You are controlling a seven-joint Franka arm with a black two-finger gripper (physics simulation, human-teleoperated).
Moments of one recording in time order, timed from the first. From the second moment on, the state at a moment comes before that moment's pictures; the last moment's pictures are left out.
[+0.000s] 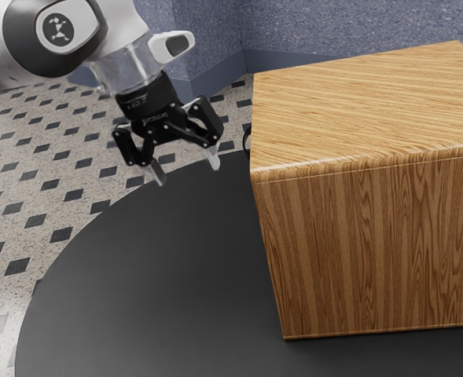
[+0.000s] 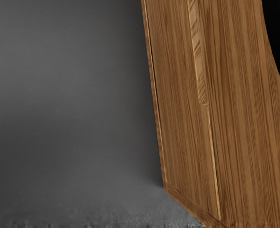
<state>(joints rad) -0.18 -0.01 0.22 -1.42 -0.20 1.51 -0.50</state>
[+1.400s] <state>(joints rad) -0.13 0.00 0.22 -1.47 -0.19 1.73 -0.76</state>
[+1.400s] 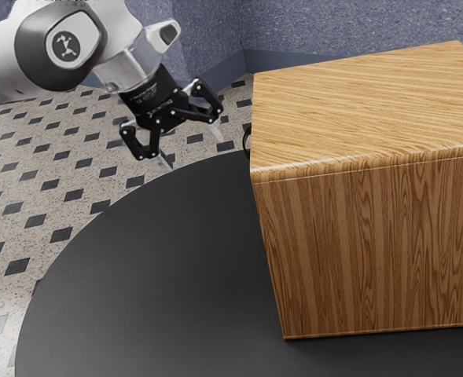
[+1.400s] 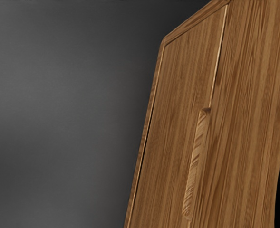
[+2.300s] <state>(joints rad) -0.09 0.01 0.22 -1.50 -0.31 1.81 -0.67</state>
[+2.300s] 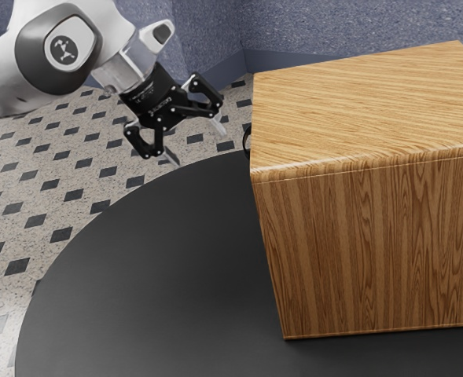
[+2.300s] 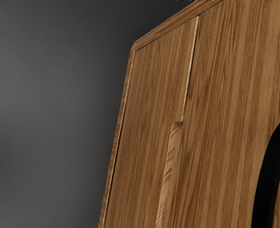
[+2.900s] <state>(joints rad) -0.09 0.01 0.21 -1.50 -0.33 1.83 -0.66</state>
